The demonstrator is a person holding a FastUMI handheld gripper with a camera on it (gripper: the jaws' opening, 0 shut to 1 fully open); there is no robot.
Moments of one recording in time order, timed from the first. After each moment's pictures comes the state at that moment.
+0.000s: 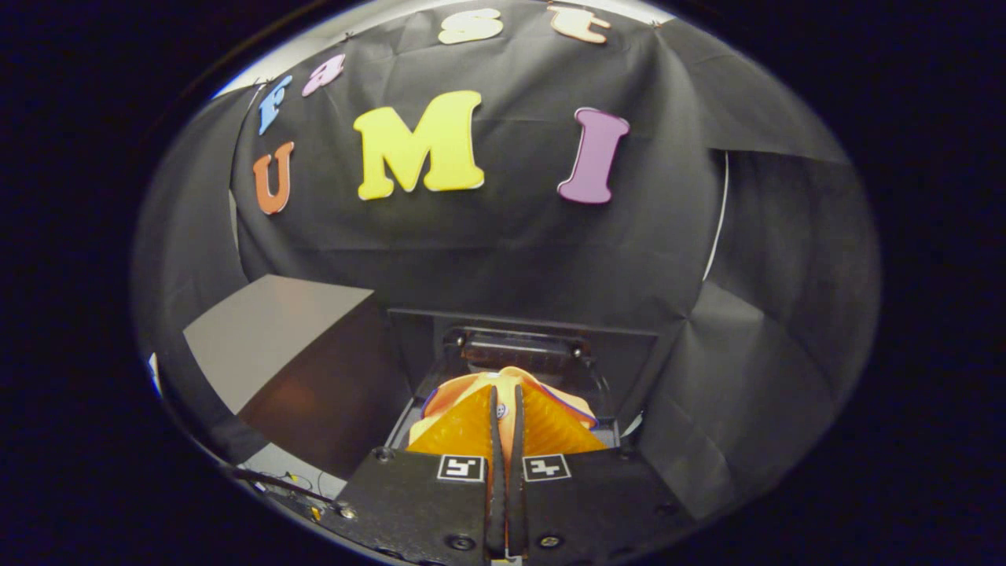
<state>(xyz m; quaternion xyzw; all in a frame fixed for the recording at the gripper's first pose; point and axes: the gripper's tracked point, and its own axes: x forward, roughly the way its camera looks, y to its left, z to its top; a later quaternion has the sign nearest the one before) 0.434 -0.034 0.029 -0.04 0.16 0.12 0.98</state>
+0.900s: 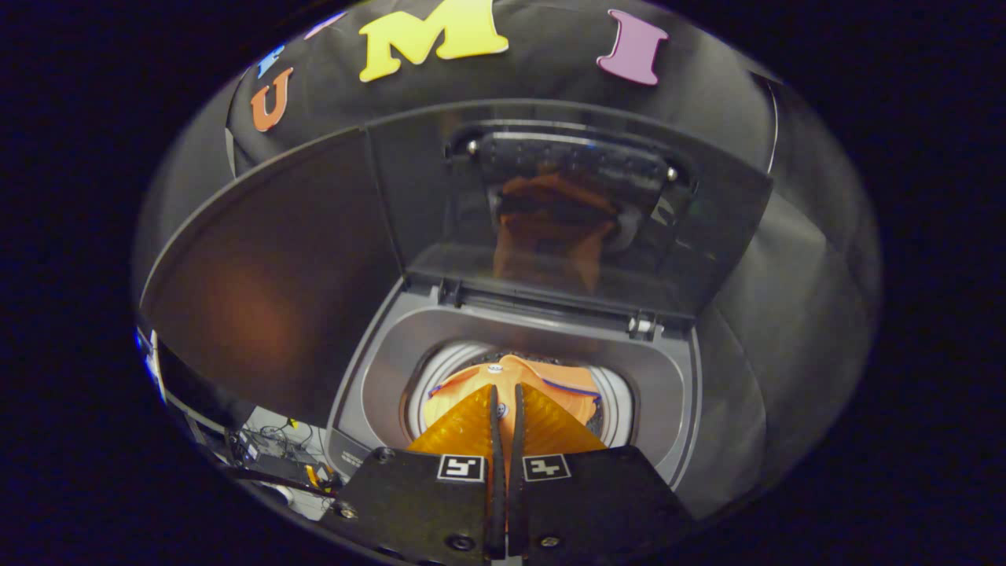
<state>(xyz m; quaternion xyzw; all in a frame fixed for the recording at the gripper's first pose) 0.456 -0.028 -0.157 -0.07 0.36 0.12 0.92</state>
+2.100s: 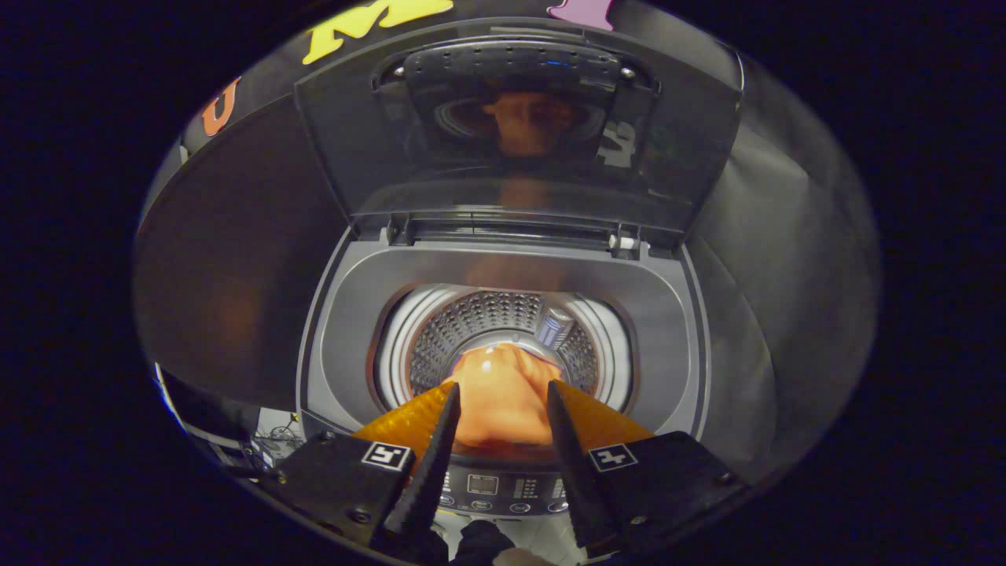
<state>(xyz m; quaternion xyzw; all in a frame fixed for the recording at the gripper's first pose) 0.445 -0.050 -0.184 -0.04 0.42 0.06 0.91</state>
